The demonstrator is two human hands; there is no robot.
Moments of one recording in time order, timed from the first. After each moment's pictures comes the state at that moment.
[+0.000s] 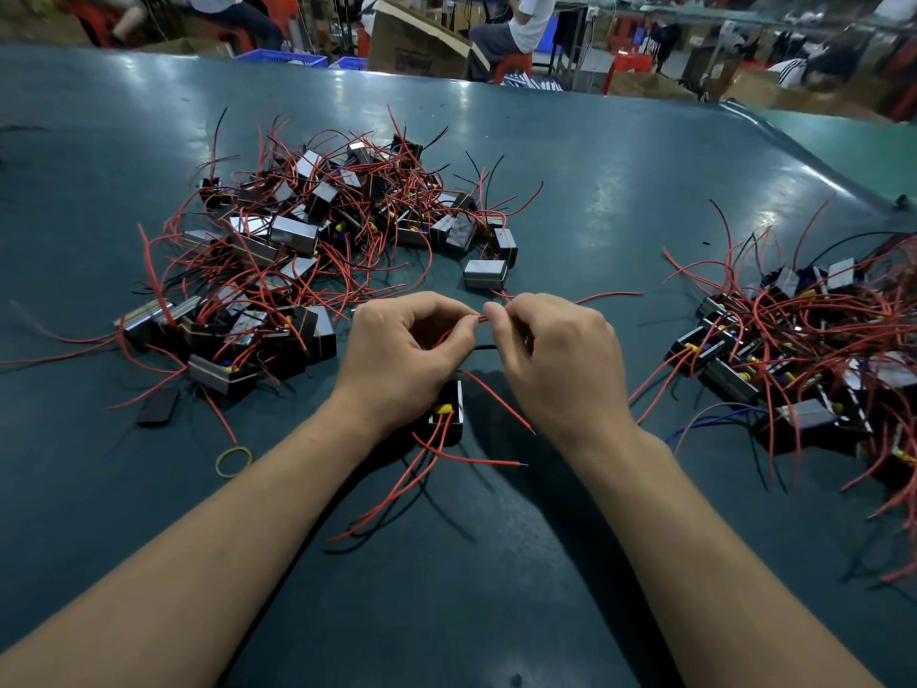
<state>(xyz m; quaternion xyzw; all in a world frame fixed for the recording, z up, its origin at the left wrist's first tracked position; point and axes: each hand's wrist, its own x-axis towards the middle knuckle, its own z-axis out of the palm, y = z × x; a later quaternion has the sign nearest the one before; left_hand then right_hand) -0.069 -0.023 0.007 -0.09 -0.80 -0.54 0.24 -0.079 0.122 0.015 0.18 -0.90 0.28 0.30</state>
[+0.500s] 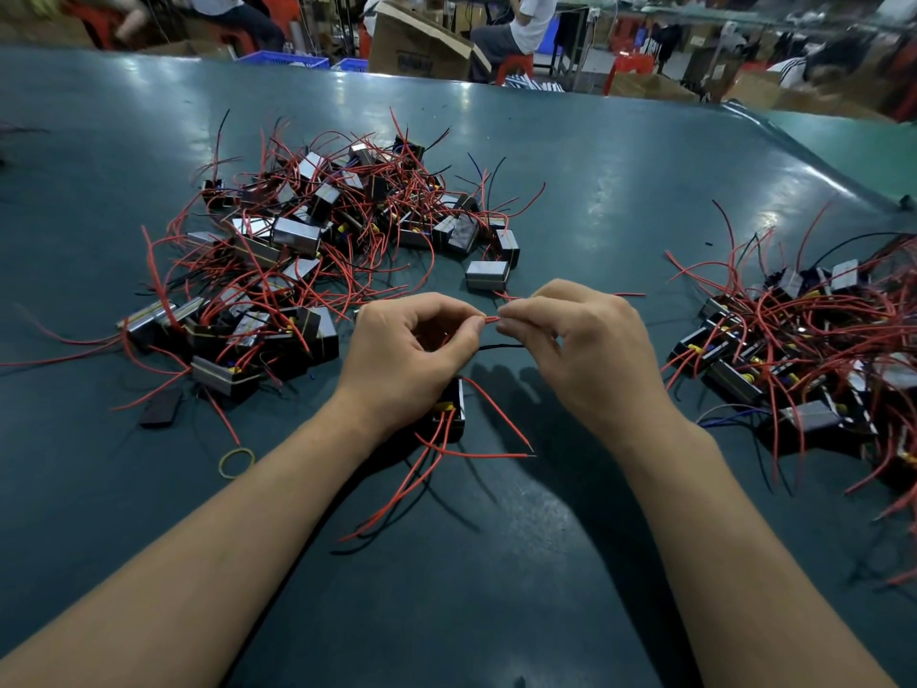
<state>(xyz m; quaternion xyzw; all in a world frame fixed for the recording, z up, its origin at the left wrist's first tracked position) -0.069 -0.024 0.005 -0.10 -0.80 -0.54 0.23 -0.091 0.145 0.021 0.27 -0.88 0.28 0.26</state>
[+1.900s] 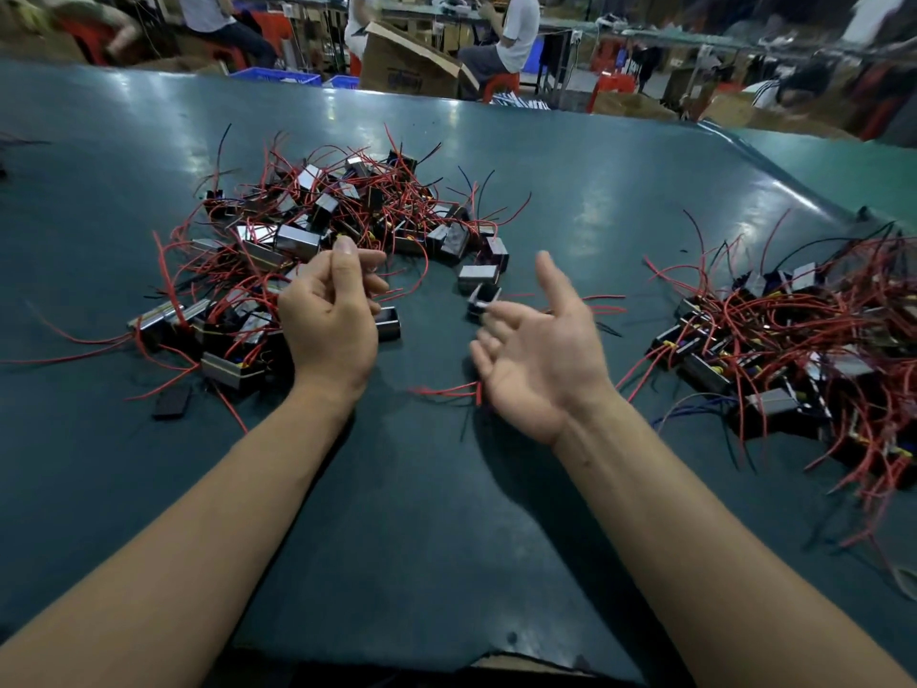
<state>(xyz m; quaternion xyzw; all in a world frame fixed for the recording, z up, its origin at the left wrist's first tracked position) -0.087 -0.053 0.006 0.06 -0.67 -0.63 0.39 -0.069 0.105 0.045 -0.07 -0.44 0.88 -0.18</state>
